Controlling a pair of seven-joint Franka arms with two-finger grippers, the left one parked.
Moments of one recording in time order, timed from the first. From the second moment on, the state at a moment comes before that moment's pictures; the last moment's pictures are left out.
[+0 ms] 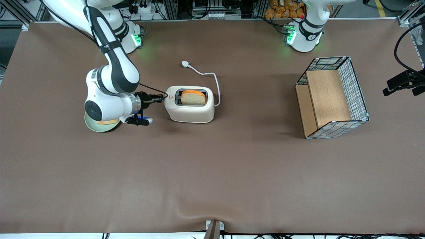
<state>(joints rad) 0.30 0.33 0.03 -1.98 0.55 1.82 0.16</state>
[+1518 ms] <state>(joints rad) 0.29 0.44 0.02 -1.98 0.62 1.89 0.16</state>
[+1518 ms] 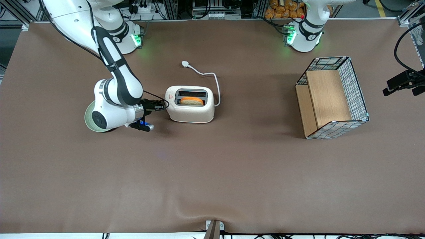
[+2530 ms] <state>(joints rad) 0.22 0.44 0.00 -1.85 0.60 1.75 0.18</state>
